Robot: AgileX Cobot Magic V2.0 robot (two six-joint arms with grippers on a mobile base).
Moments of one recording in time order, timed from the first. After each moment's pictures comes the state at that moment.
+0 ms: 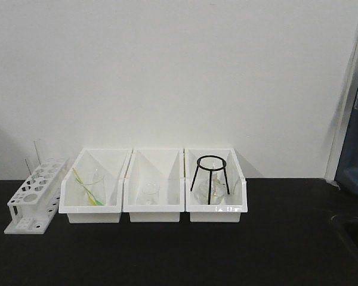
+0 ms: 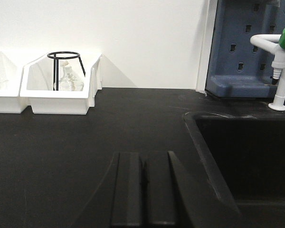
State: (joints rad) left arm -0.04 -0.01 0.03 0.00 0.02 -0.13; right arm -0.01 -0.01 0.03 -0.05 0.16 0.02
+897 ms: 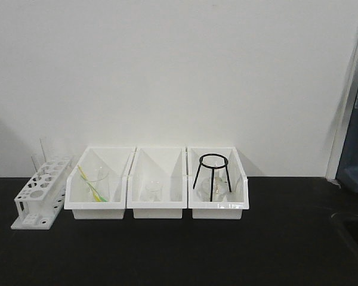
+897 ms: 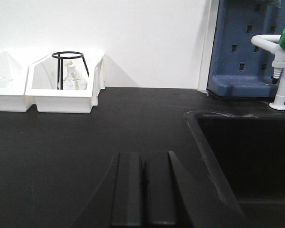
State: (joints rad) left arm -0.04 -0.01 0.03 0.00 0.02 -0.13; right arm -0.01 -0.01 0.03 -0.05 0.16 0.02
